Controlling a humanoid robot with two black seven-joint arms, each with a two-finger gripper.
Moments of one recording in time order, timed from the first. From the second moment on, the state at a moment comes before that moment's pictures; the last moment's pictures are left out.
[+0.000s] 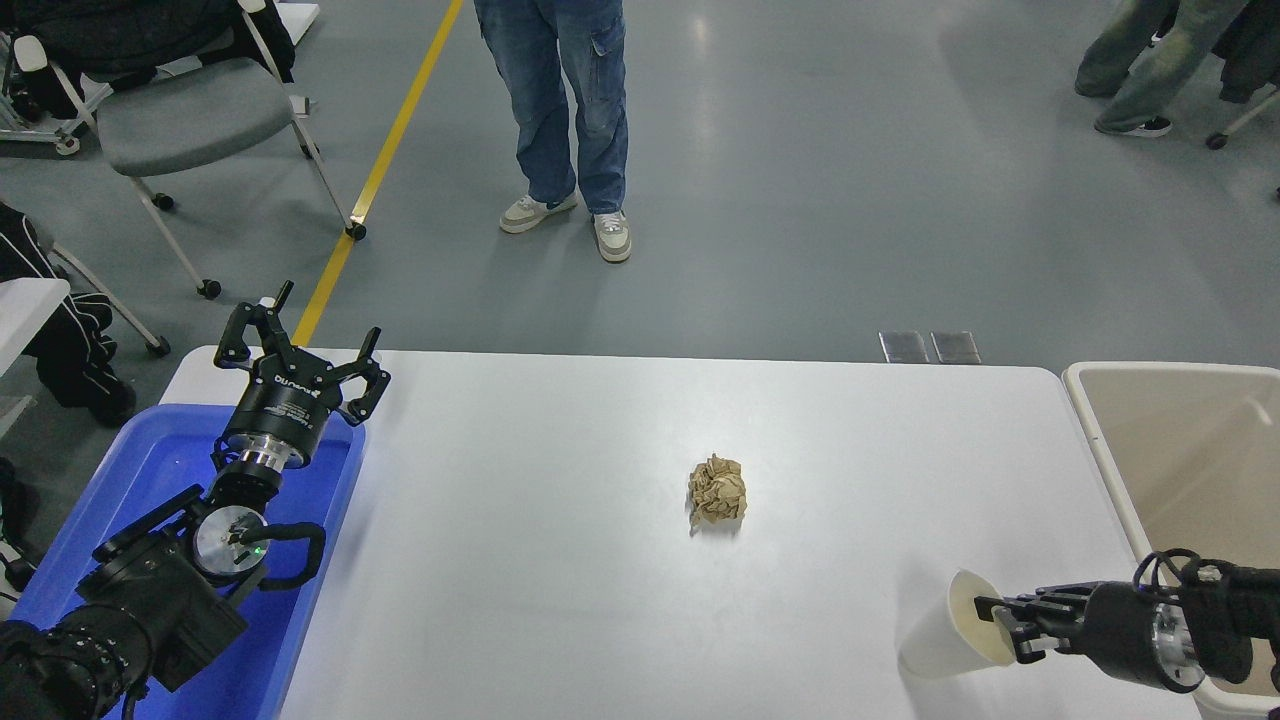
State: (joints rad) left arm -0.63 0.28 -0.72 -0.36 -0.17 -0.70 -0.52; right arm 0.99 -1.03 -0.41 1.46 -1.48 -0.20 0.23
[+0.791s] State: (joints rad) left arm -0.63 0.28 -0.72 -0.36 -0.17 -0.70 -0.52; right arm 1.46 -1.43 -0.23 1.69 -1.38 0.36 0.28
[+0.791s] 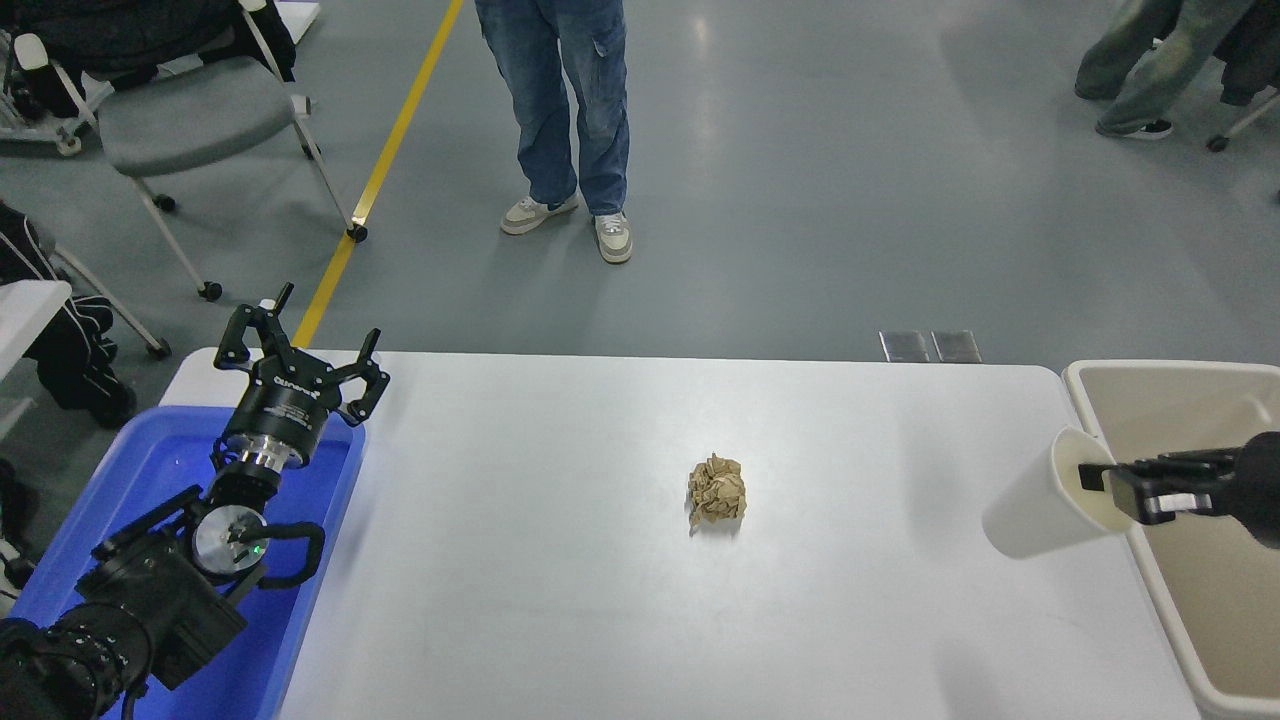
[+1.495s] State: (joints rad) left arm -0.63 0.28 -0.72 -0.36 -0.17 -0.70 -0.52; right arm 1.50 -1.50 -0.13 1.64 -1.32 0.48 0.27
